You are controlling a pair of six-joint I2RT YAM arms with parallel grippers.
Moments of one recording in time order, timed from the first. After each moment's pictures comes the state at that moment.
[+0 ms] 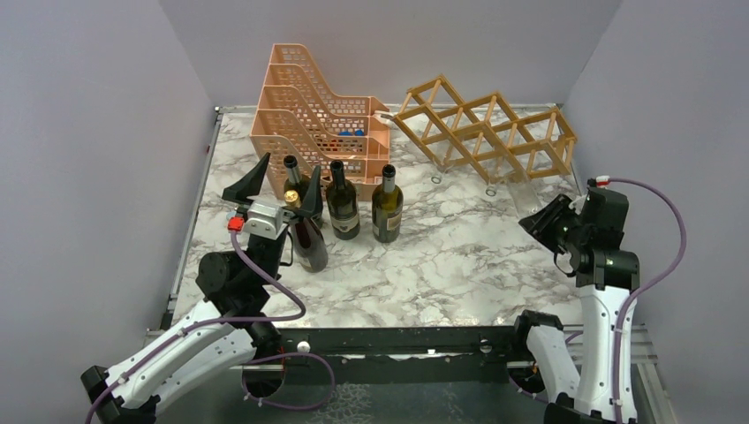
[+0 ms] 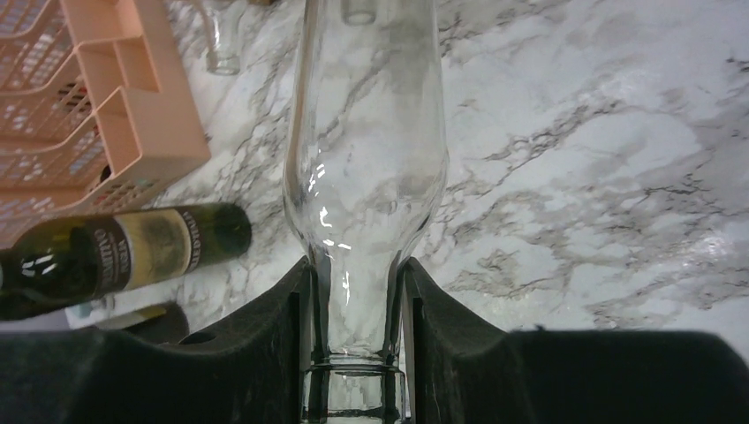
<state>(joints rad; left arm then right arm) -0.83 0.56 0.57 0.66 -0.41 0.44 -0.21 0.73 0.94 -0.91 -0.17 0.50</state>
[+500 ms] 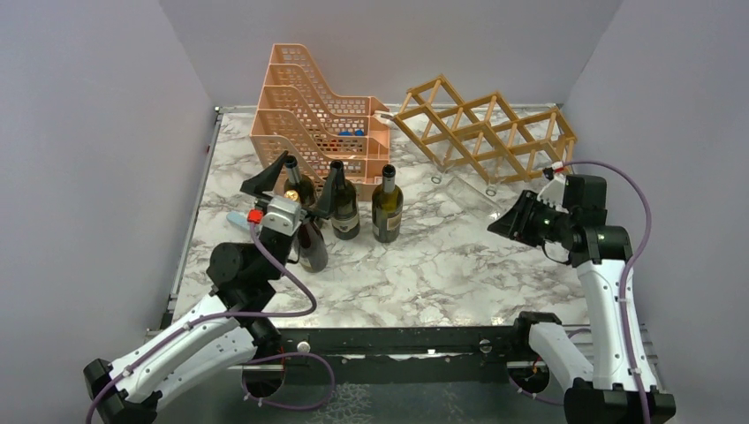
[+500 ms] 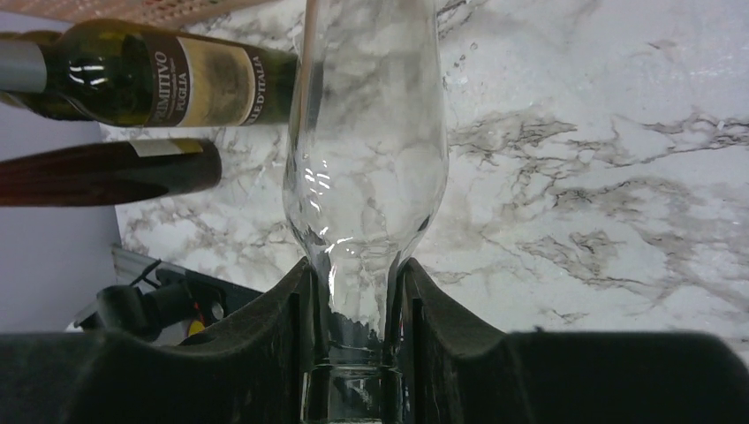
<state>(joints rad) -0.83 0.60 0.57 0.65 -0.35 0.44 -0.08 0.83 0.97 -0.94 -0.48 0.36</state>
